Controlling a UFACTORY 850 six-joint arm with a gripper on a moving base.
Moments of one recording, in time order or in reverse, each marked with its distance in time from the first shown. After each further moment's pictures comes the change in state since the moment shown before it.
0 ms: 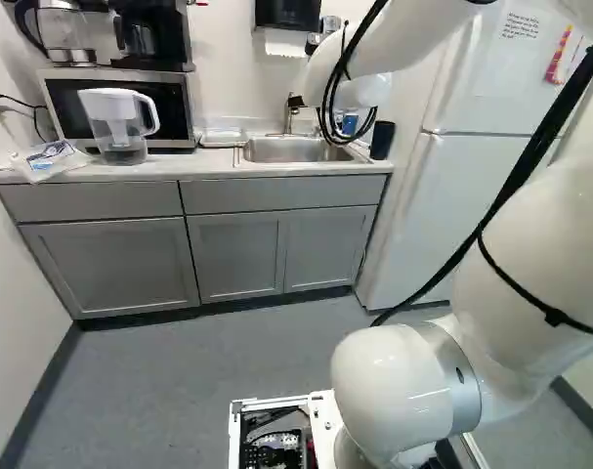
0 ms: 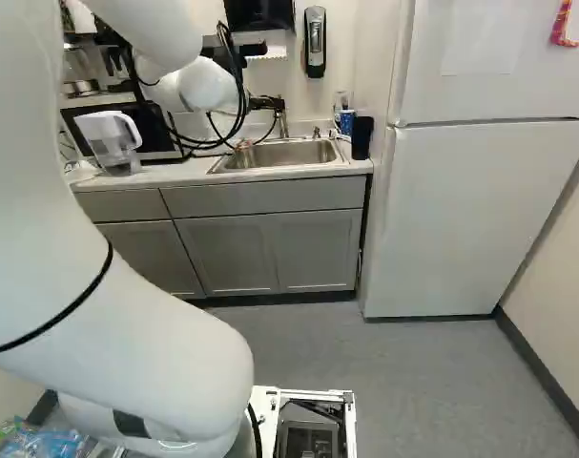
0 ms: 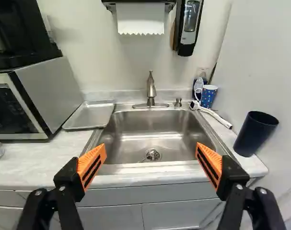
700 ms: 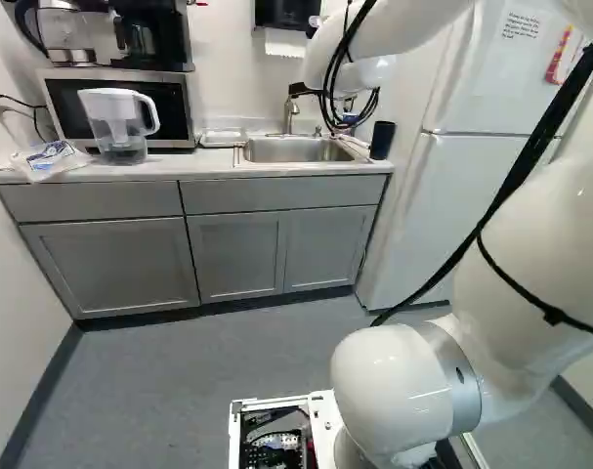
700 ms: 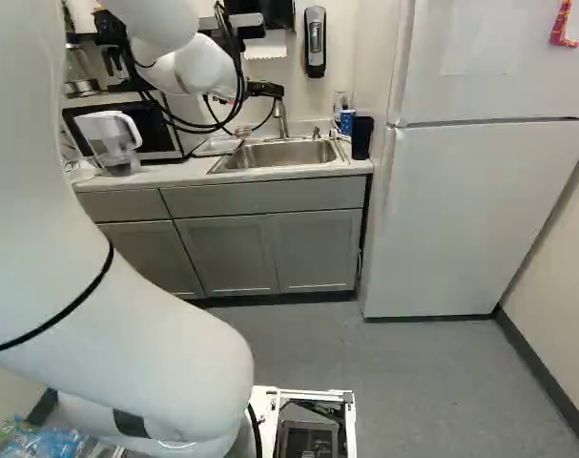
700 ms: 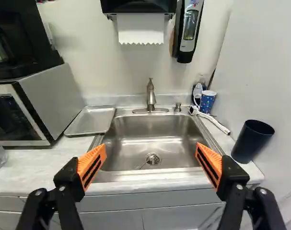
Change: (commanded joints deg) arm 0.0 -0.1 -4.2 0.0 -4.0 0.0
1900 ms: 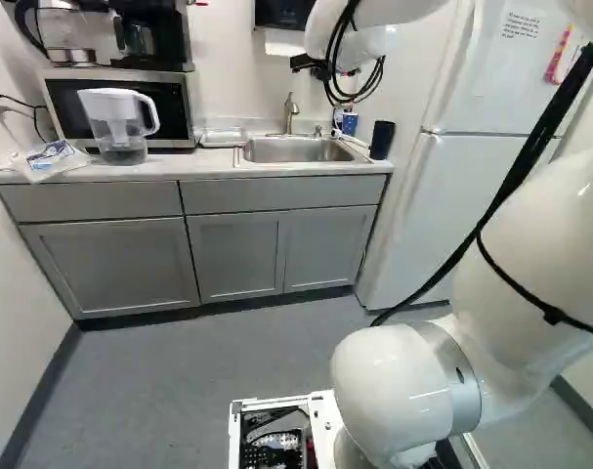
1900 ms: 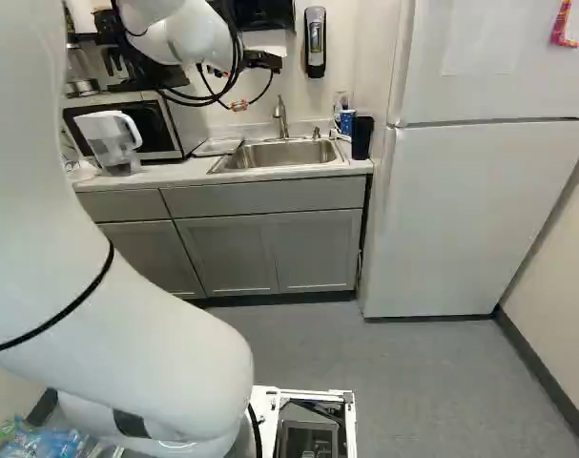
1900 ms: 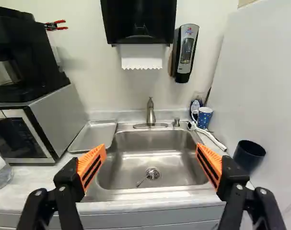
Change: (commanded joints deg) arm 0.0 -0.1 -6.5 0.0 -2.7 0.0
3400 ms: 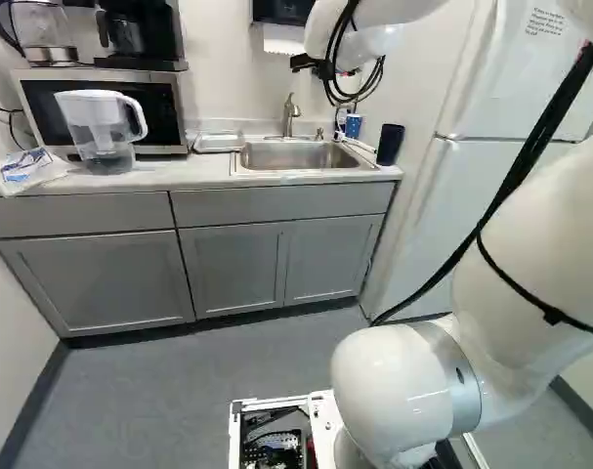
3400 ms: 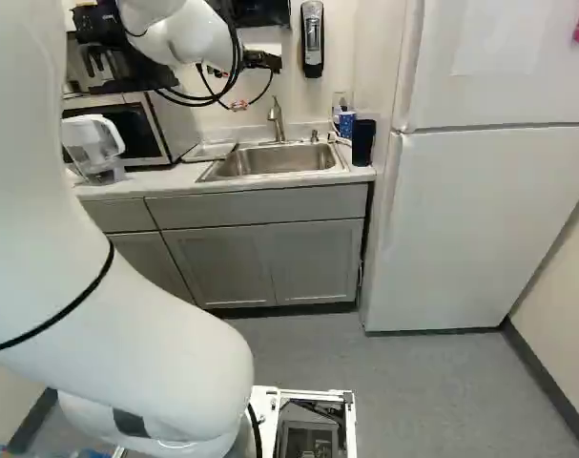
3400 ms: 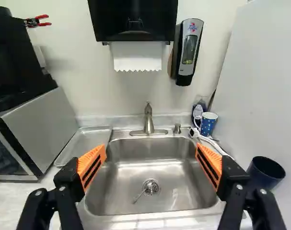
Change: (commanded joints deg) arm 0.0 0.0 0.0 0.0 0.0 0.0
